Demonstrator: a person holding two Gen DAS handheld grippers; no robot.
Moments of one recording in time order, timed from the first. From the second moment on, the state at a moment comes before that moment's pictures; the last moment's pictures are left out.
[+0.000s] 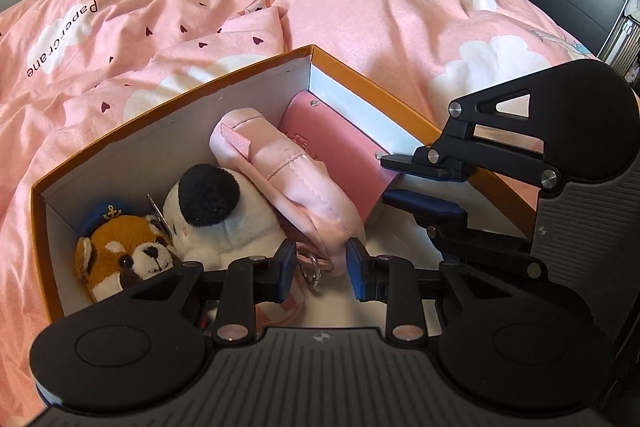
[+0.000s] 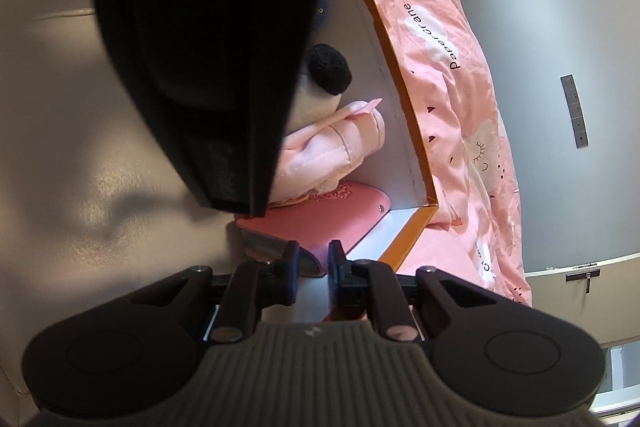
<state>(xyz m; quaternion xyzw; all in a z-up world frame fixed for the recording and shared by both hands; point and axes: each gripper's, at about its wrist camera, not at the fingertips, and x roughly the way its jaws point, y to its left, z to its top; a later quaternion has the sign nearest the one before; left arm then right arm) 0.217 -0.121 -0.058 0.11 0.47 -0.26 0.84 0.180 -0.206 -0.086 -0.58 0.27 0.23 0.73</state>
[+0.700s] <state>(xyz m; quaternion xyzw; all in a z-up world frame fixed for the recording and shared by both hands) 0.140 -0.074 0.005 0.08 0.41 -0.18 0.89 0.137 -0.204 -0.004 -0.31 0.30 0.22 0.88</state>
